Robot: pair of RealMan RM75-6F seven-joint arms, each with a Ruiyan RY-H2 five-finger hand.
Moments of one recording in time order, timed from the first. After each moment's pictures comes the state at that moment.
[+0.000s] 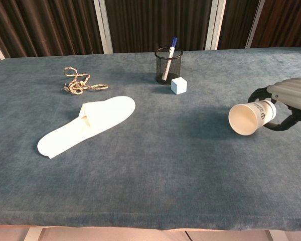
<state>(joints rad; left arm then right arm) -0.06 -1.08 0.00 -1.68 1.56 1.51 0.16 0.56 -1.55 0.04 -1.01 -1.48 1.00 -0.03</state>
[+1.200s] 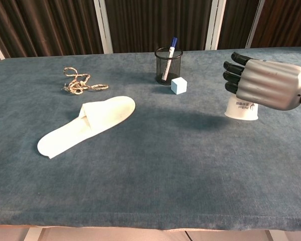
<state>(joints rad) -0.06 -1.08 0.00 -1.68 1.56 1.51 0.16 0.65 -1.54 0.02 -1.01 -1.75 1.15 -1.22</state>
